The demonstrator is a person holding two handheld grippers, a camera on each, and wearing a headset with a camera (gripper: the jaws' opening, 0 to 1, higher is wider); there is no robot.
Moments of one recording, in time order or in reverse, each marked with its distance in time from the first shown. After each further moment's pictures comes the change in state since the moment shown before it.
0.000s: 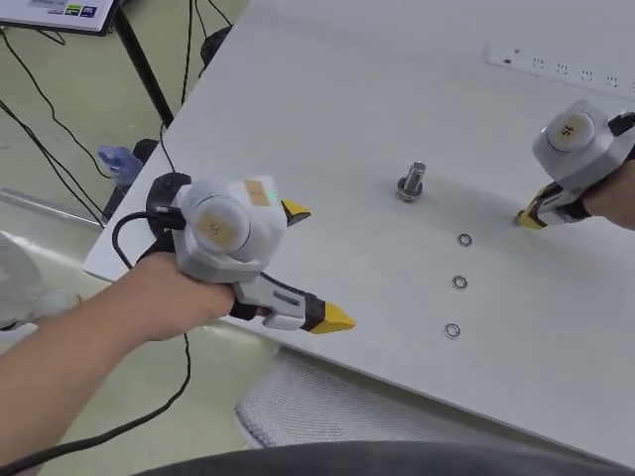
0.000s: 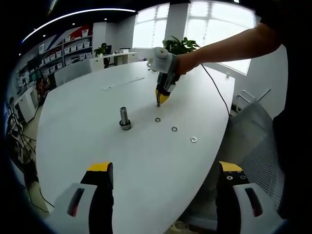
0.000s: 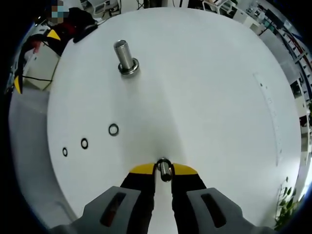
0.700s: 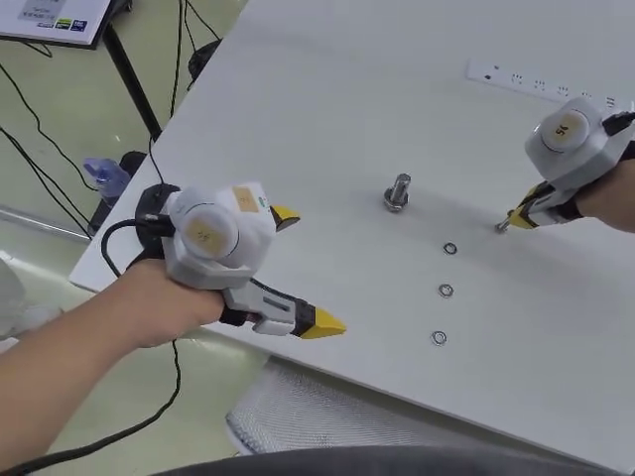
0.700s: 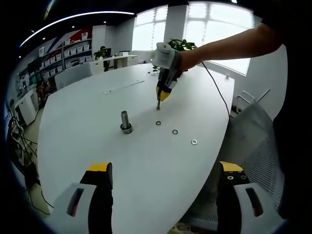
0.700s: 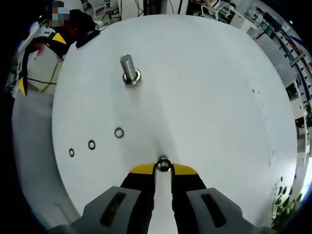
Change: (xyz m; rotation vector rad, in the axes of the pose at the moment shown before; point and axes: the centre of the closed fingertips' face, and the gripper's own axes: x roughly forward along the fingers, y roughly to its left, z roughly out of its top) left arm -0.003 -0.003 0.008 0.014 -0.022 0.004; right arm -0.032 0.003 0.009 -0.007 -0.029 -0.023
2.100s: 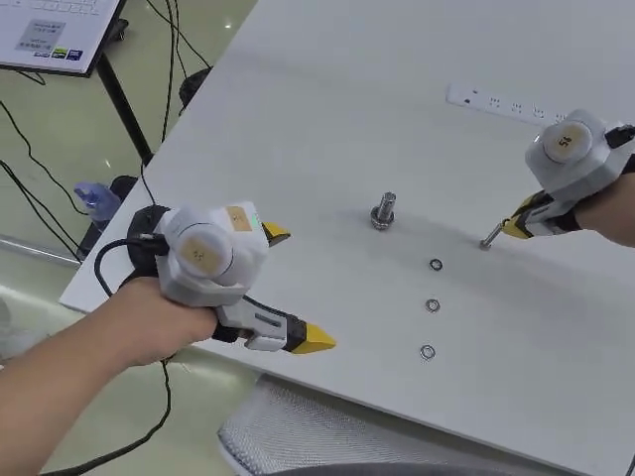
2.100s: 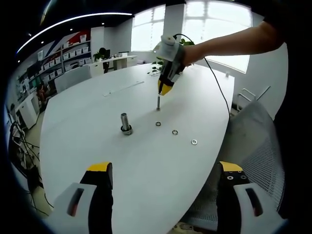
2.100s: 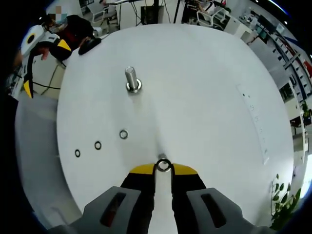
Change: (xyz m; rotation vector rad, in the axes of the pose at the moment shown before) left arm -0.001 -0.002 0.004 0.025 0.003 0.008; right arm -0.027 0.000 0.002 0.011 -0.059 -0.032
